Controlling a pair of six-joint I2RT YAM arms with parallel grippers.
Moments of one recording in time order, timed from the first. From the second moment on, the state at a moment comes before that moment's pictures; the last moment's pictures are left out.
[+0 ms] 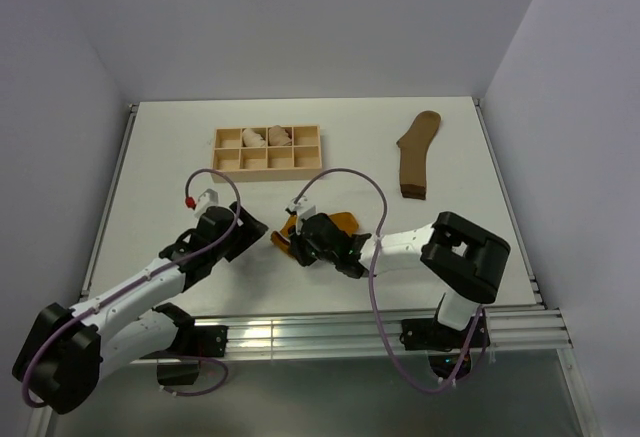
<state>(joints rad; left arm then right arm) -0.57 1.00 0.42 -0.13 -0.18 -1.10 1.07 1.67 0.71 0.35 0.15 0.35</state>
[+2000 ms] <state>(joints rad) -0.67 1.24 0.36 0.15 -0.10 -1.14 0.77 1.90 0.53 0.92 -0.50 1.10</state>
